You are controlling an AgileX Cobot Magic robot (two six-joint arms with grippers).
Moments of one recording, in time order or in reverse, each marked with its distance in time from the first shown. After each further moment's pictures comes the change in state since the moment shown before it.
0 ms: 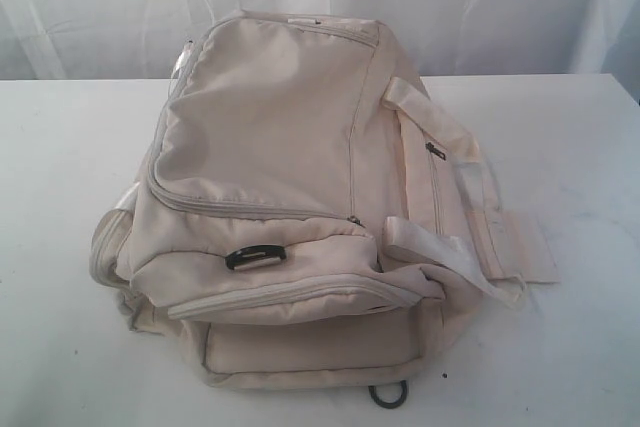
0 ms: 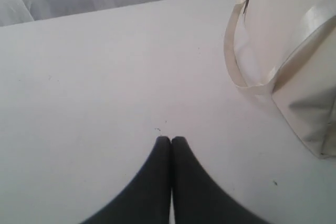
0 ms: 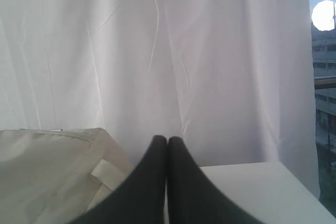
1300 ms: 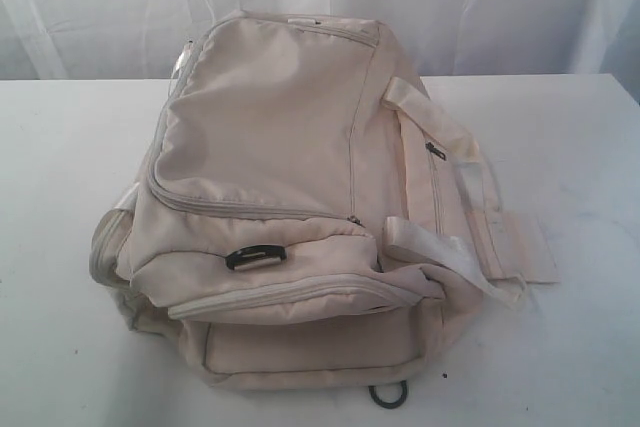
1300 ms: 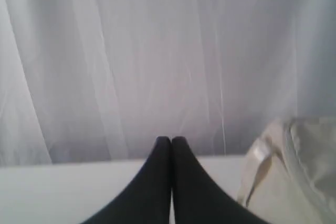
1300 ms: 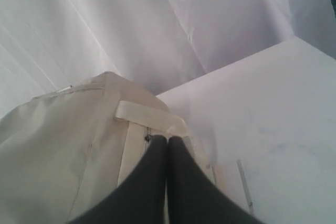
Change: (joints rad) left arm -0.002 0.360 -0.457 -0.087 -0.313 -0.010; right arm 0.004 0.261 -0.235 0.000 0.355 0.333
